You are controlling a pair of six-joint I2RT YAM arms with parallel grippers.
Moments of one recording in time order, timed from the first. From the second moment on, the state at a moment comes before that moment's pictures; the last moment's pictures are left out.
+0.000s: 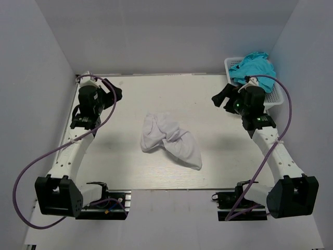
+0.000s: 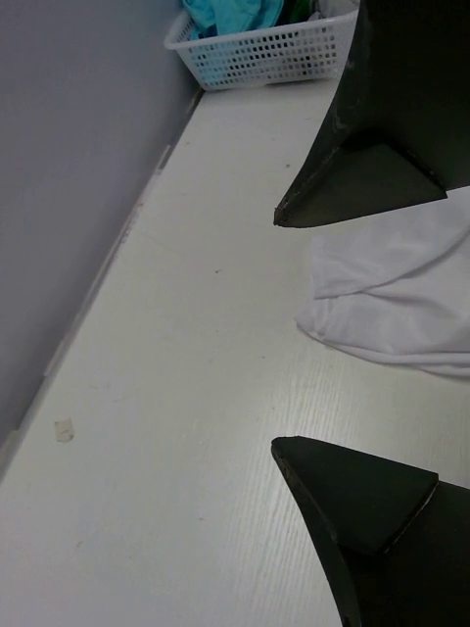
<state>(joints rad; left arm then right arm) -0.09 1.16 0.99 -0.10 -0.04 -0.55 0.15 1.18 0.99 -0.19 -0.18 0.48</state>
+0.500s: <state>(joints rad) -0.20 1.63 1.08 -0.15 0.22 -0.42 0.37 1.22 0.83 -0.45 -0.12 0.30</state>
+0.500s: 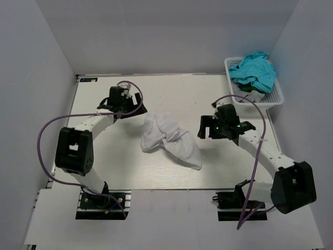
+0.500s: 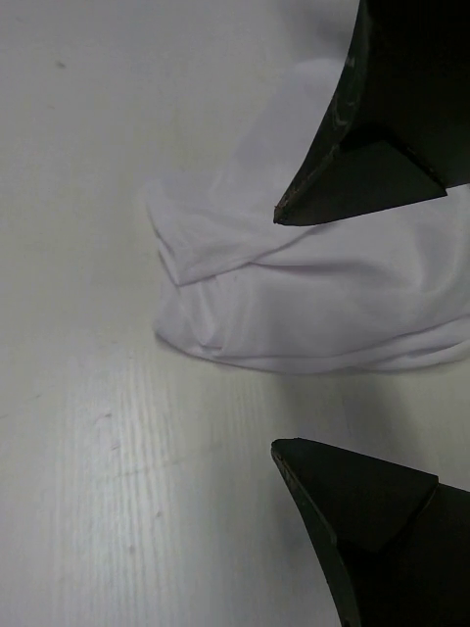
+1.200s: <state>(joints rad) -0.38 1.83 1.16 -0.29 0.10 -0.37 0.75 1.33 0.66 -0.55 -0.12 0.37</state>
